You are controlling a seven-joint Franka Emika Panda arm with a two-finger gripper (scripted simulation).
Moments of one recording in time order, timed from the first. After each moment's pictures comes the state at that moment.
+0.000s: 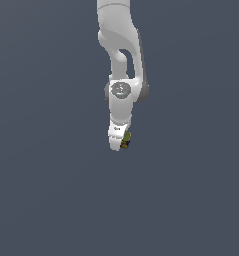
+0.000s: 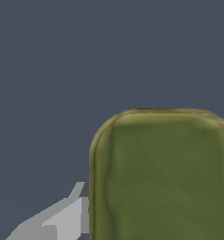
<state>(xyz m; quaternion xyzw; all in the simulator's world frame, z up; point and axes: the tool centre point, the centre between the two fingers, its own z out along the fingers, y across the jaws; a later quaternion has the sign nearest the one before) -0.066 0.007 0.066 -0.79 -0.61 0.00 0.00</state>
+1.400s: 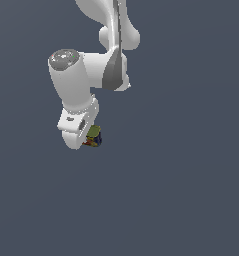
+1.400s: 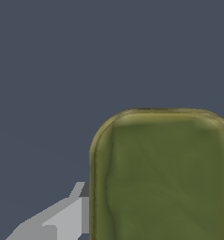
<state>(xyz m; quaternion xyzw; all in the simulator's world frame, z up) -0.002 -0.122 0.191 -0.79 -0.61 0.00 0.00</state>
